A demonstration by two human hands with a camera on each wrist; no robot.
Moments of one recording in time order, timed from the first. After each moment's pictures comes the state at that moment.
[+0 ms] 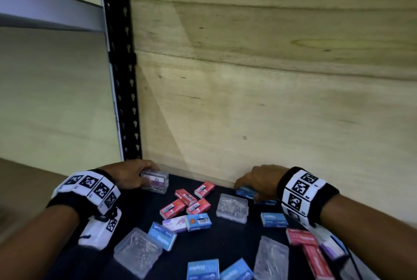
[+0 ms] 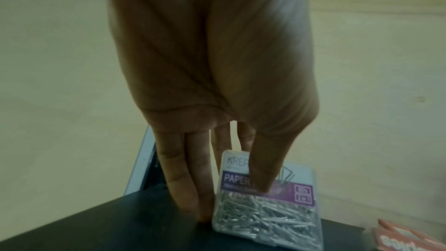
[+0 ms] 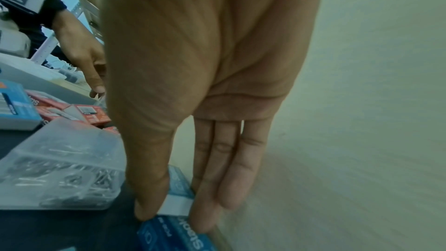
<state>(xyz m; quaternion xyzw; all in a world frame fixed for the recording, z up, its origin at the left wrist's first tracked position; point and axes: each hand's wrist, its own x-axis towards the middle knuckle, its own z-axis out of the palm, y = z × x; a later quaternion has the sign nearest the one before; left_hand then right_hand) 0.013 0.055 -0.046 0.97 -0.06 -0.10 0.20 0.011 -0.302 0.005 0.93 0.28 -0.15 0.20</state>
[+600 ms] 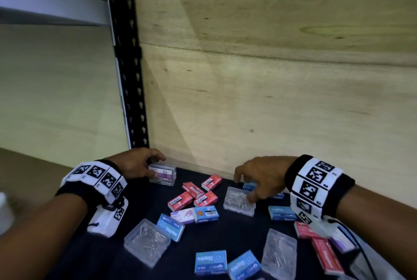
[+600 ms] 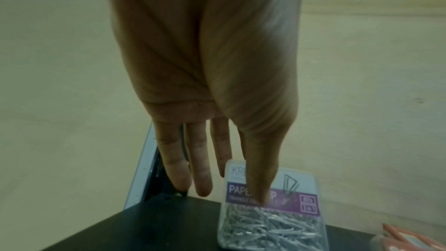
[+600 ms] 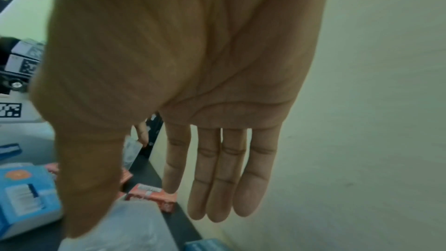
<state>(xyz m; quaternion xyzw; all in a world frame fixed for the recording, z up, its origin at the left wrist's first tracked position) 0.008 0.053 -0.034 0.97 -0.06 -0.08 0.20 0.002 -0.289 0.016 0.93 0.30 -0.19 0.11</state>
